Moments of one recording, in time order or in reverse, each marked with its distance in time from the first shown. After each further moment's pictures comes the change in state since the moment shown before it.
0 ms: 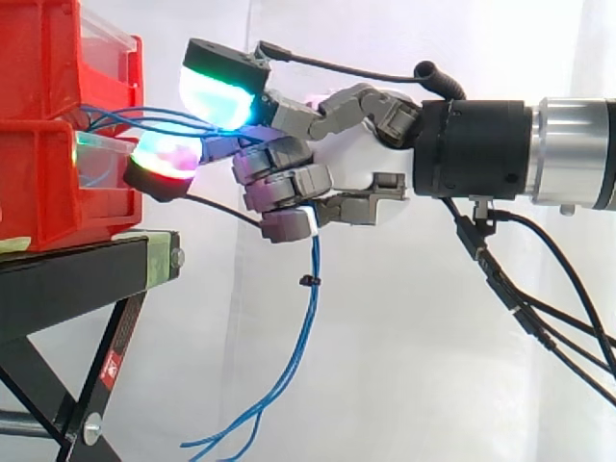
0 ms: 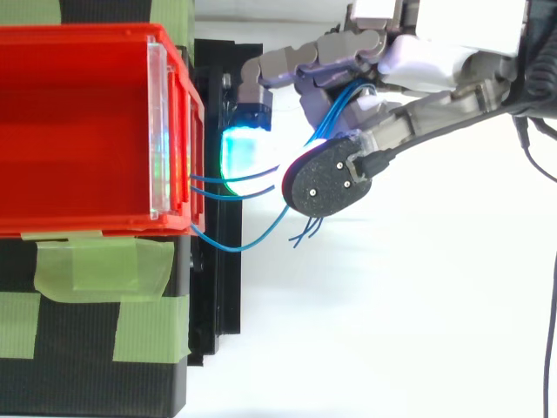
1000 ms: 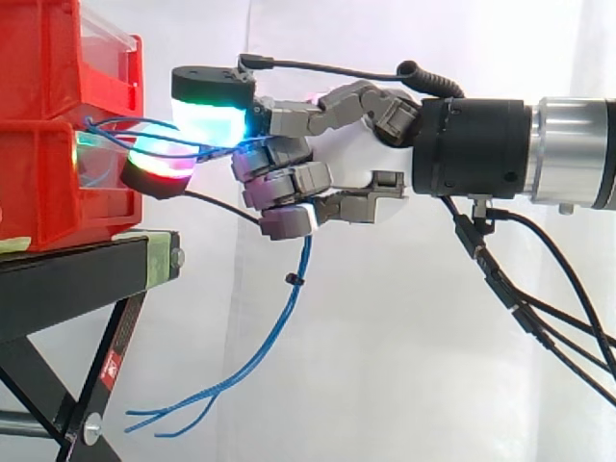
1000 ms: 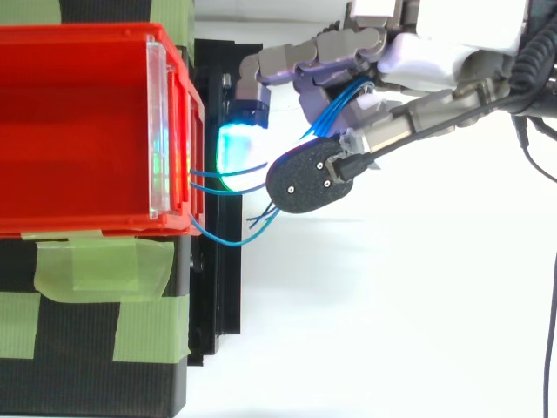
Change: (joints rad) arm -0.001 0.000 0.000 0.006 -0.002 0.002
